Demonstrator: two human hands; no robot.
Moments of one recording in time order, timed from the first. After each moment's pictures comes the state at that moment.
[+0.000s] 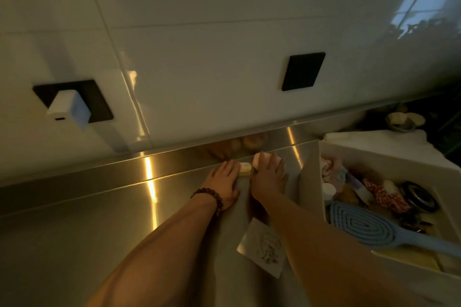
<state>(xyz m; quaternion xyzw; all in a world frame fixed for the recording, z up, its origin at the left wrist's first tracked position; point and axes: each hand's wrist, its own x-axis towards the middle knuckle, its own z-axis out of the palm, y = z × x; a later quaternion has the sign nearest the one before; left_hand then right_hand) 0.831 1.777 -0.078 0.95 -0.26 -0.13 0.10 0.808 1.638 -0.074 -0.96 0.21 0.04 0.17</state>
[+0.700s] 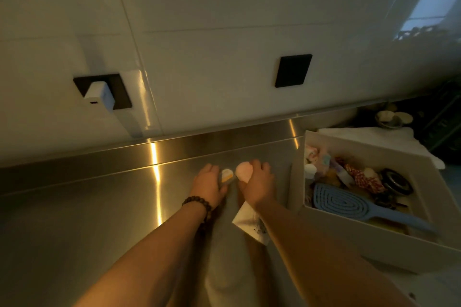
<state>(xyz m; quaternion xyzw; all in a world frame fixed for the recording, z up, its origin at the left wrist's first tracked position) 0.749 1.801 -0.046 0.96 -0.12 0.01 0.25 0.729 1.657 -0.042 -0.95 0.15 -0.04 0.27</state>
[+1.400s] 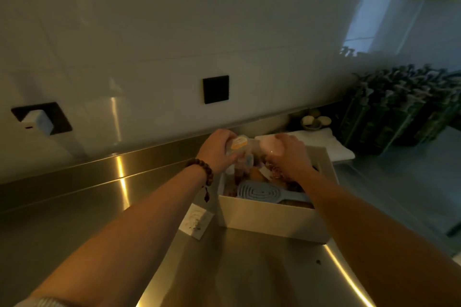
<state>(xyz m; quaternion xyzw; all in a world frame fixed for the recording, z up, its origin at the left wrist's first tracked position) 0.711 1.622 0.095 0.90 -0.29 0.07 0.33 0.655 1.414 0.079 -0.95 0.12 -0.12 0.25</state>
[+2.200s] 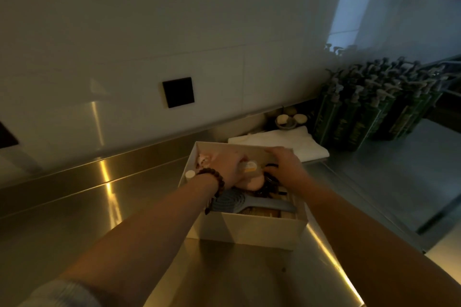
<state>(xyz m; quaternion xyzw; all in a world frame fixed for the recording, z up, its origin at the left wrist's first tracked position) 0.702 1.504 0.062 0.92 -0.34 -0.04 0.20 0.635 1.327 0.056 -0.95 0.09 -0.07 0.29</state>
